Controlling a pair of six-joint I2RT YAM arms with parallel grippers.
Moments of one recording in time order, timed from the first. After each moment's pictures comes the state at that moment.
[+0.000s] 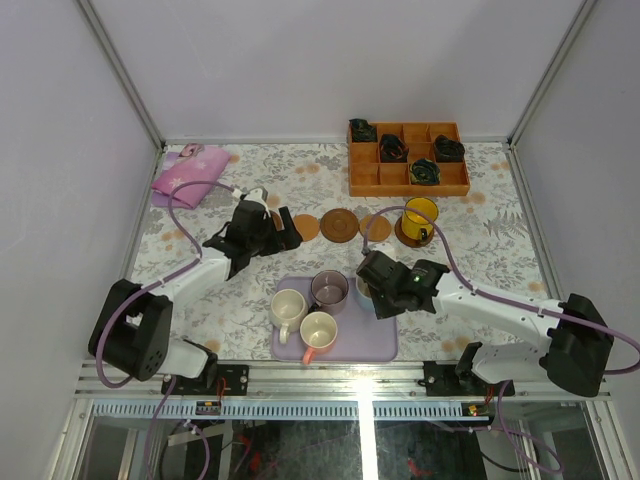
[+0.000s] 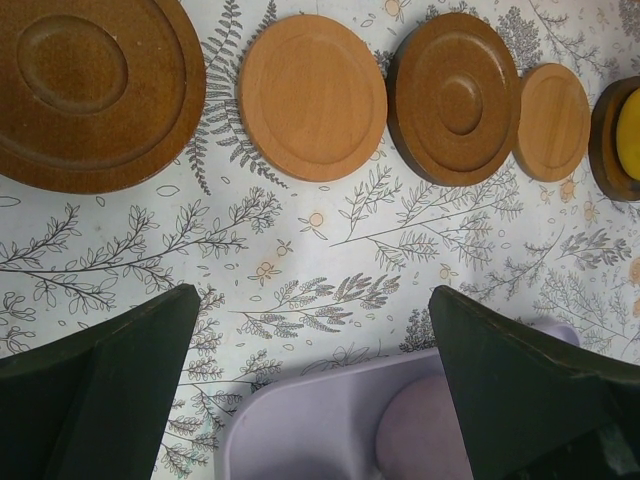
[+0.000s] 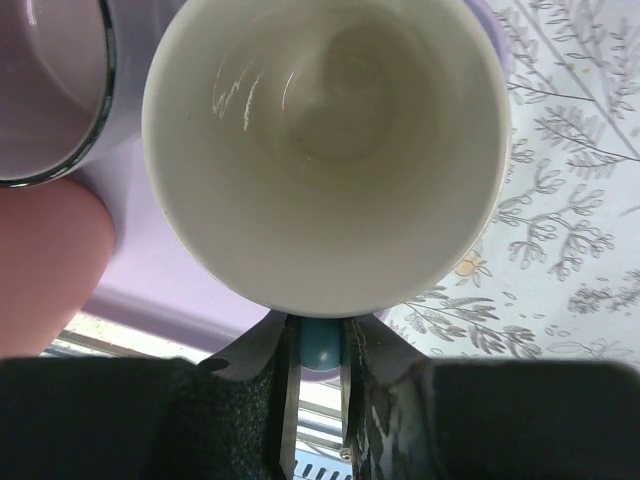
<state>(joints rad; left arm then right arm) -0.41 1.39 0.74 -0.04 0.04 -0.60 0.99 1.26 0.85 -0.77 0.18 0.64</state>
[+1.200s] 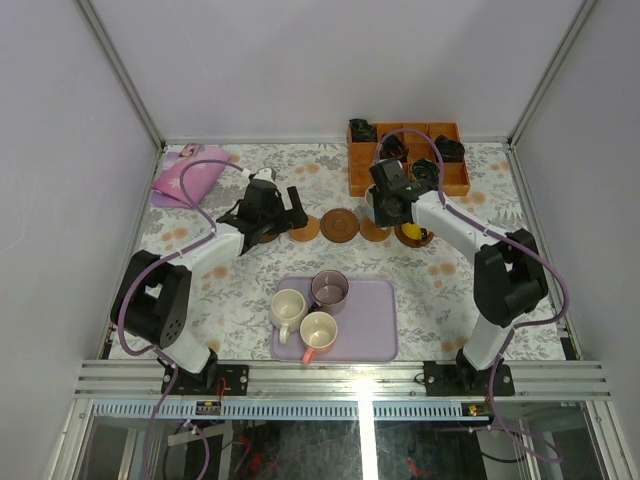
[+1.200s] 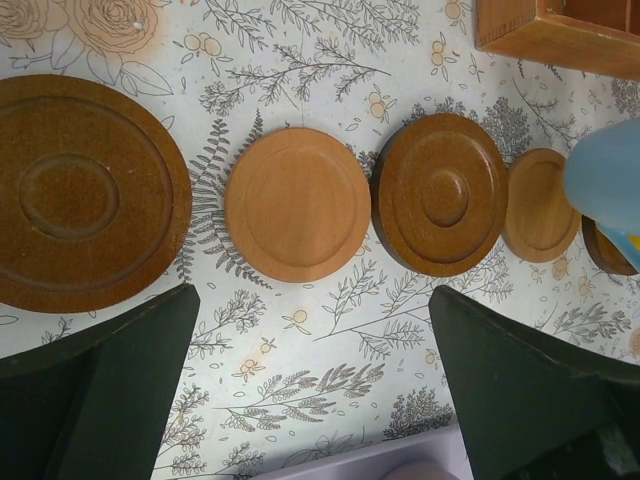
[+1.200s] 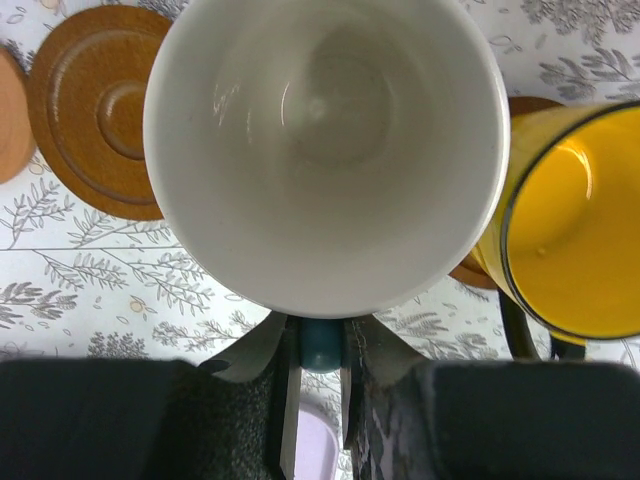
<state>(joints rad) -0.39 1.59 0.96 -0.05 -0.01 -0.57 0.51 1.74 1.34 -0.61 0.21 0.32</state>
